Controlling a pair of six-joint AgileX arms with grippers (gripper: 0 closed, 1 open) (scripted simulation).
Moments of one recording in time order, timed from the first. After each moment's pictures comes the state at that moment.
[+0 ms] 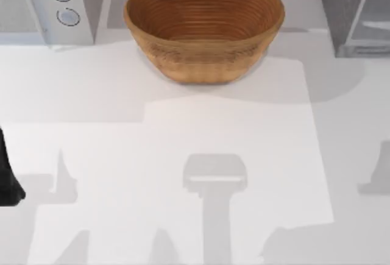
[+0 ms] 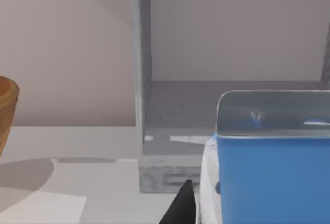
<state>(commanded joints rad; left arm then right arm) 0.00 0.00 0.00 0.00 0.00 0.00 -0.03 0.13 0.05 0.10 -0.02 0.00</state>
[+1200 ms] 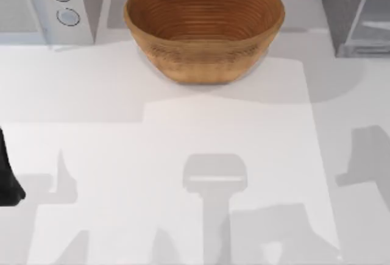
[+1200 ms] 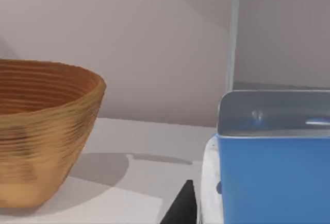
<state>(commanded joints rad) 0.00 0.00 0.00 0.00 0.00 0.00 0.11 0.50 0.10 0.41 -0.07 0.00</state>
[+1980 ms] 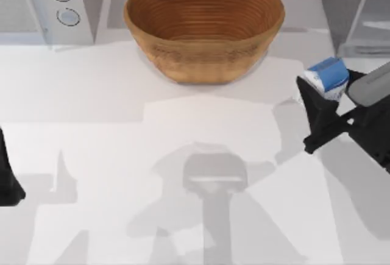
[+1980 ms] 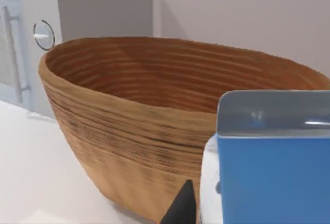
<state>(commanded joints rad) 0.00 0.00 0.00 0.00 0.00 0.00 0.34 1.66 0.33 1.34 -0.22 0.01</state>
